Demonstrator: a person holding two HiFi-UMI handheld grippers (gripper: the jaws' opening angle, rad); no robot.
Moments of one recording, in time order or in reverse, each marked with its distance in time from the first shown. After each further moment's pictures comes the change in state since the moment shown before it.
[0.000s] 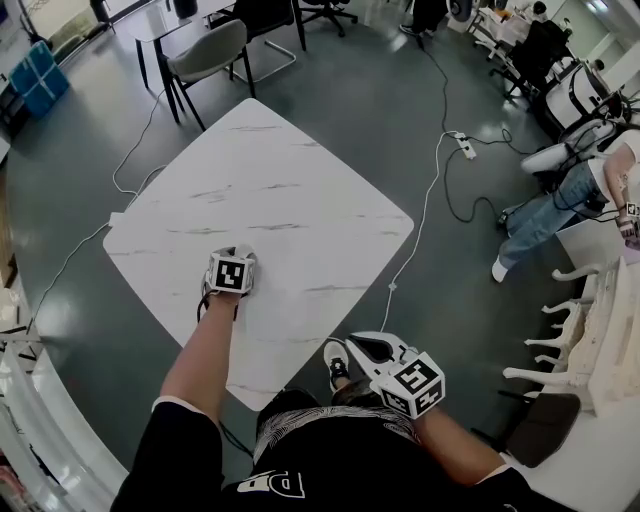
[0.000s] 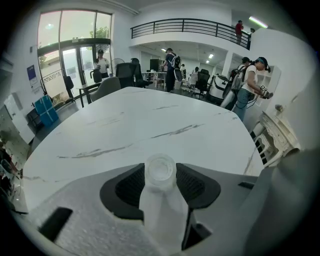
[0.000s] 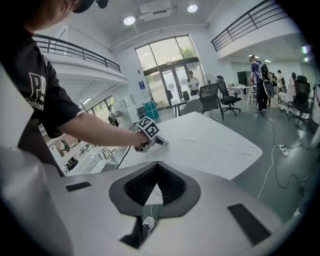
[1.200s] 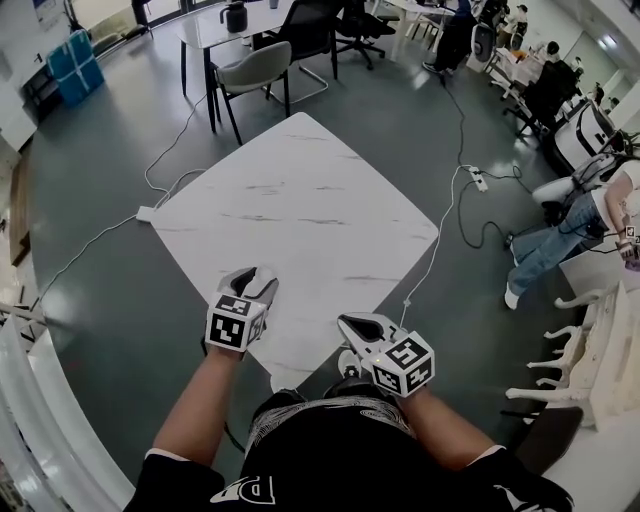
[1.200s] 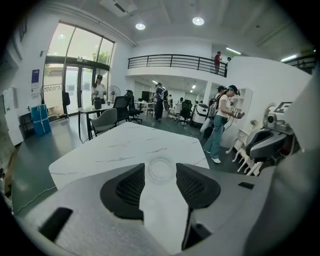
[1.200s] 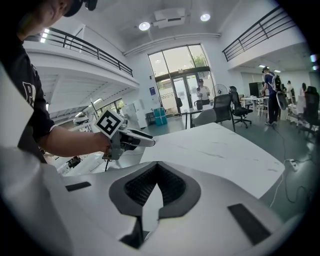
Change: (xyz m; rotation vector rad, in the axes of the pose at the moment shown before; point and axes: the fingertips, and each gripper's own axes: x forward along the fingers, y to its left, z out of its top) left arm -0.240 -0.016 -0.046 -0.002 -0.312 -0.183; right arm 0.052 0.124 0.034 -0.099 -0.087 0.053
